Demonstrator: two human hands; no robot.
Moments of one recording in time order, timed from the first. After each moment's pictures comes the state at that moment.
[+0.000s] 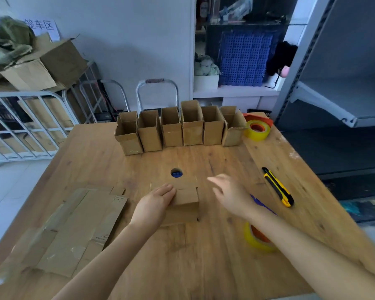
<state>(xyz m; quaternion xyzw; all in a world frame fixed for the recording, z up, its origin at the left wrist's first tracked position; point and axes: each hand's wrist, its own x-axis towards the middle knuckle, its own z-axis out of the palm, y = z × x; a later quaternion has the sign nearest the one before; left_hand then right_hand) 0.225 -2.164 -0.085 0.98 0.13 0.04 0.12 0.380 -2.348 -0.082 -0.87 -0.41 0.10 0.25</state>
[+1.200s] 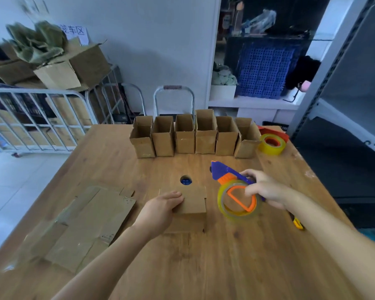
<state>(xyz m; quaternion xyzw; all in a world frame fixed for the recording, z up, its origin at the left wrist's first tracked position) 0.224 -2.156 -0.082 0.97 0.13 0.05 0.19 0.439 -2.368 -0.023 -0.79 -0.22 0.39 0.42</state>
